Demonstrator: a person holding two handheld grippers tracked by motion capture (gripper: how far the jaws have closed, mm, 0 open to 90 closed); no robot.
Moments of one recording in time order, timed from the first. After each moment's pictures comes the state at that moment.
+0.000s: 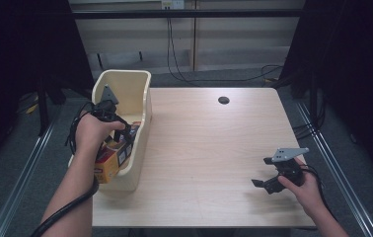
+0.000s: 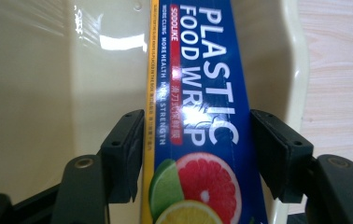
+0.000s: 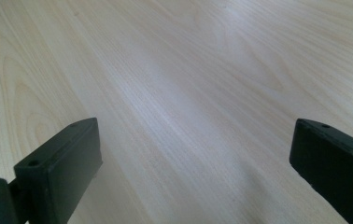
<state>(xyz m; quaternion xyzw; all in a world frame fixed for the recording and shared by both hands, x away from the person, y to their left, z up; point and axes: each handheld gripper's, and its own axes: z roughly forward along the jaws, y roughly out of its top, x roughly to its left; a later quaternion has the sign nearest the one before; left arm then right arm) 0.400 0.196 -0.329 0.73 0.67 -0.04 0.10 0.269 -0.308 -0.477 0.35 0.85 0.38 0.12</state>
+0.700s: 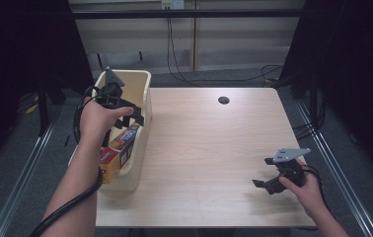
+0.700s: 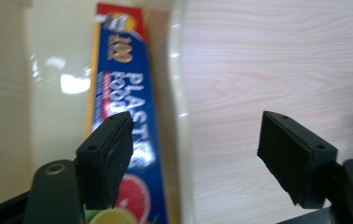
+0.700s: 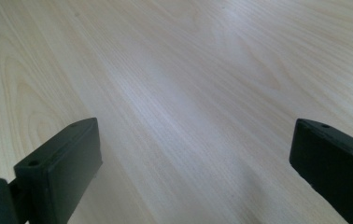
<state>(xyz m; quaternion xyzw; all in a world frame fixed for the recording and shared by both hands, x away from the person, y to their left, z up) 0.401 0.170 -0.286 0.74 0.64 -0.03 0.21 0.266 -0.310 -0.476 0.35 0.85 0.38 0.12</state>
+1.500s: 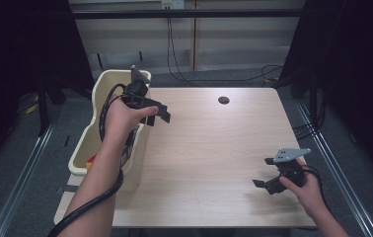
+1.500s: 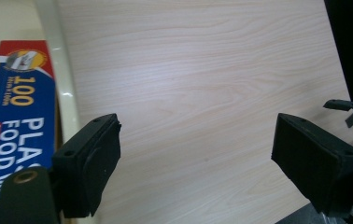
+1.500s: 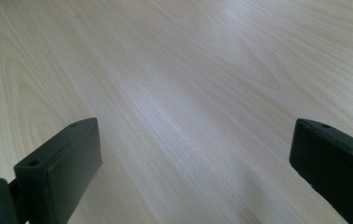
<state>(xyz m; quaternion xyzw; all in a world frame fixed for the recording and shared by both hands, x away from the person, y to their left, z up) 0.400 0.116 -0.290 0.78 0.57 -0.04 0.26 0.265 -0.310 -0.476 0.35 0.84 0.38 0.12</state>
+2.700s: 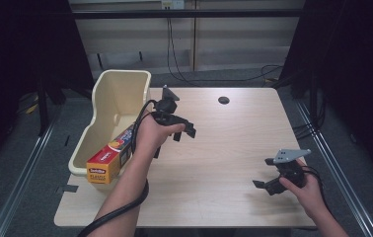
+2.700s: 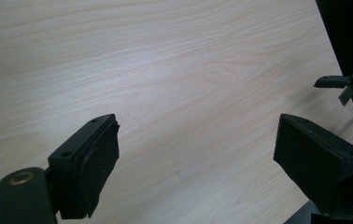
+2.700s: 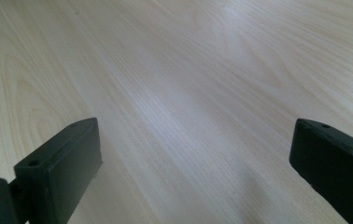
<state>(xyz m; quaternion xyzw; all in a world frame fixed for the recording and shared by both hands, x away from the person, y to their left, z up) 0.392 0.057 -0.344 0.81 0.51 -0.06 0.27 0.264 -0.310 -0.477 0.35 0.85 0.38 0.12</state>
